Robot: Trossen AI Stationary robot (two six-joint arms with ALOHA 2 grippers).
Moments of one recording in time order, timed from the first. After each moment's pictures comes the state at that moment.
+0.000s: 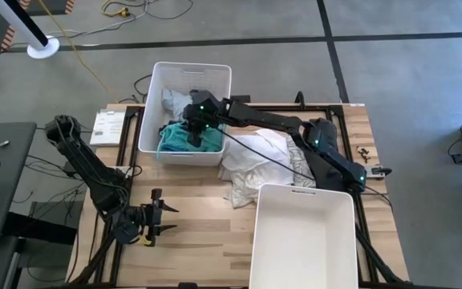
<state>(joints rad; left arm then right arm) -0.92 1.09 0.56 -0.23 -0.78 -0.48 -0.32 2.45 2.35 -0.43 -0.19 -0.12</state>
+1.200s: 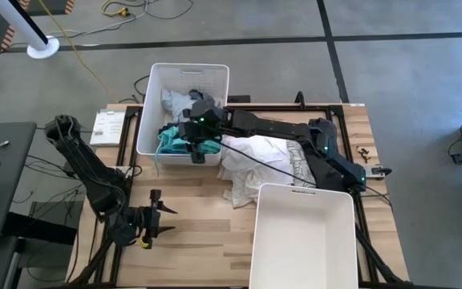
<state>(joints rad) -0.93 1.09 0.65 -0.35 -0.77 -0.42 -0.19 2.34 2.35 -0.47 -0.26 -0.37</state>
